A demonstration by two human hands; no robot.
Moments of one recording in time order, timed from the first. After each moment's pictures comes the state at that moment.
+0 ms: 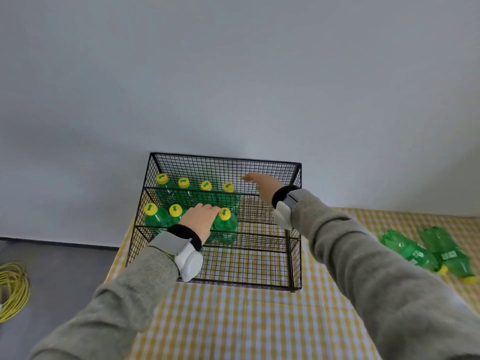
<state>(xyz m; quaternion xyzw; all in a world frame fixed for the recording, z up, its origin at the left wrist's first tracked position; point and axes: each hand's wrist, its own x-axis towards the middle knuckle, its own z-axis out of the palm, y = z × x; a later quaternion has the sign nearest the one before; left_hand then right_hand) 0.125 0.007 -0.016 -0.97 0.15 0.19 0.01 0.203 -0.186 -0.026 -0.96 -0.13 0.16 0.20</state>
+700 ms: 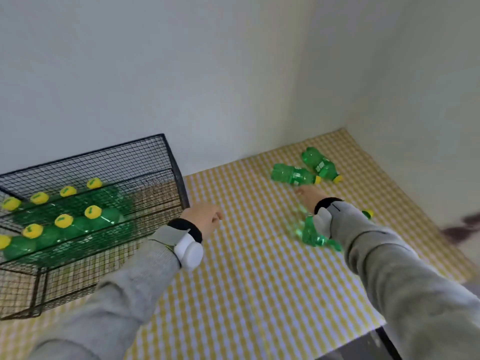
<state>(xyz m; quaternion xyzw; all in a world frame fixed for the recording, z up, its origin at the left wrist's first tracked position) 0.035 -0.235 -0.033 -0.91 0.29 0.28 -0.02 -0.032 -0.525 -0.105 -0.92 0.27 0.20 0.22</state>
